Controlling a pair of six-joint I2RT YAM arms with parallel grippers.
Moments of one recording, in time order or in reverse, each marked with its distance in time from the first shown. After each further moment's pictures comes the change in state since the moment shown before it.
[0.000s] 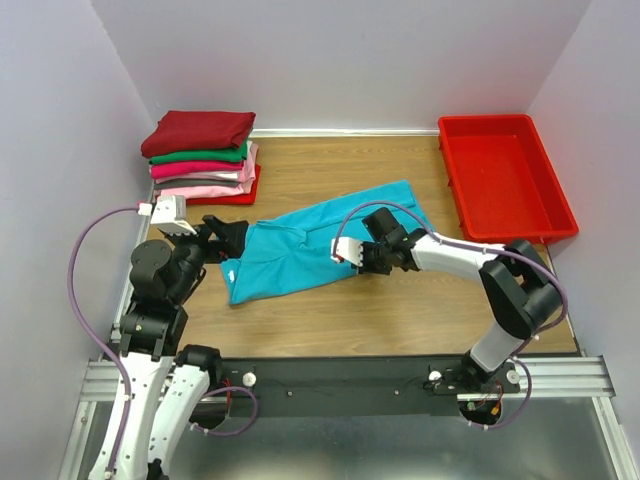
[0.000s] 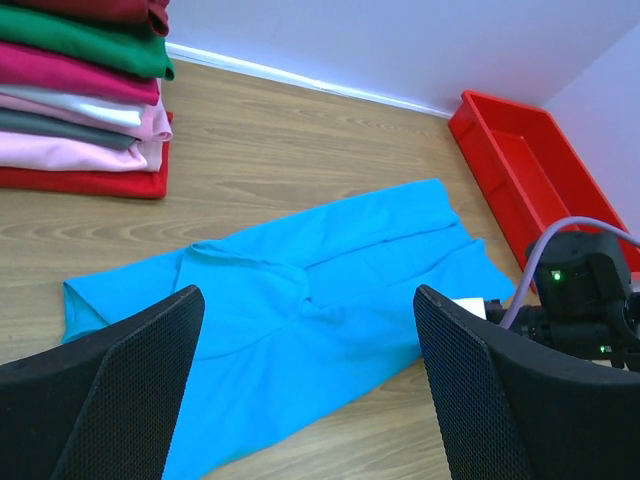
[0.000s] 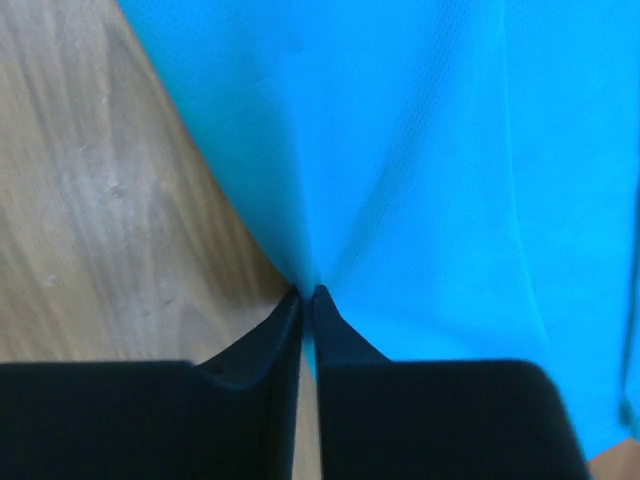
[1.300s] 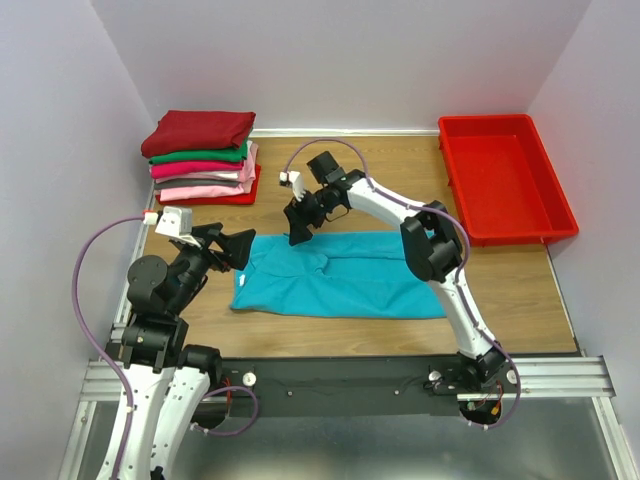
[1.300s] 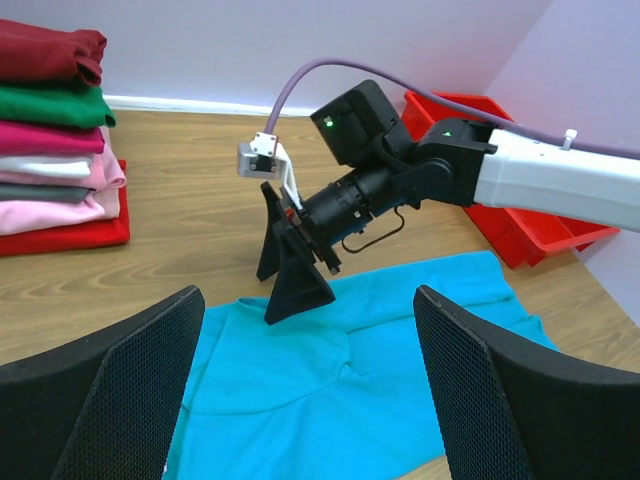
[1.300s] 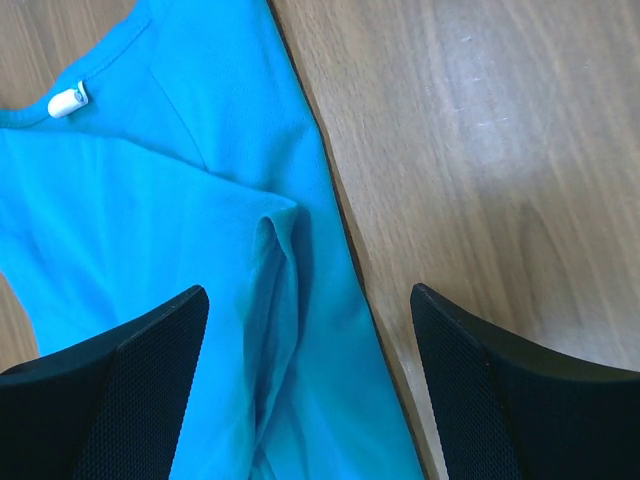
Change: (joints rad) left arm 0.000 -0.095 -0.073 0.100 0.133 0.074; right arm -0.003 0.739 1.096 -0.277 -0.513 0.619
